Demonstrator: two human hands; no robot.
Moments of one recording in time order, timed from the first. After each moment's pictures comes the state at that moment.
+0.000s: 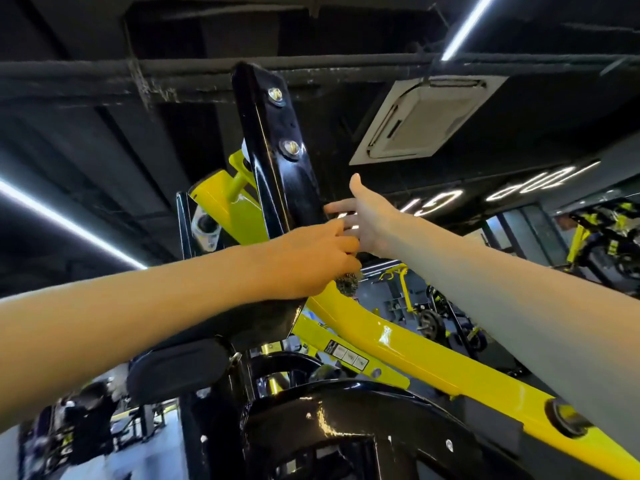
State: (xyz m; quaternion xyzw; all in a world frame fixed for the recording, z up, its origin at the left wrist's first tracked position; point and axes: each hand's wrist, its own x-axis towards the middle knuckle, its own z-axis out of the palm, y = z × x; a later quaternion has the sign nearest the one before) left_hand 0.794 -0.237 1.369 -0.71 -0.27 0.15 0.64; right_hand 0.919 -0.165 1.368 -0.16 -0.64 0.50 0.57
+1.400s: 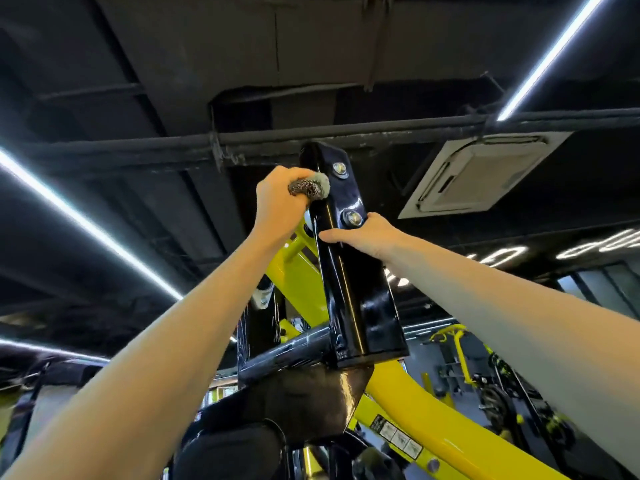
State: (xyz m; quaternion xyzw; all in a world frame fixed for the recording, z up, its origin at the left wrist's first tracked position) left_hand 0.742 -0.242 1.520 -0.63 -0.28 -0.56 0.46; right_hand 0.873 -0.167 1.464 -0.17 -0.73 0.29 0.60
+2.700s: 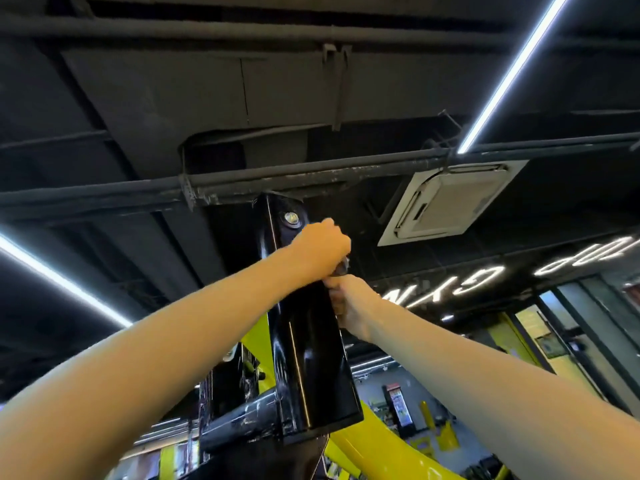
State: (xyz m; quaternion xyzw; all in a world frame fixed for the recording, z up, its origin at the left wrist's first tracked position) left_hand 0.848 -0.200 1.534 -0.54 -0.46 0.01 0.71; right_hand 0.890 -0.129 1.453 -0.05 -0.61 0.56 0.56
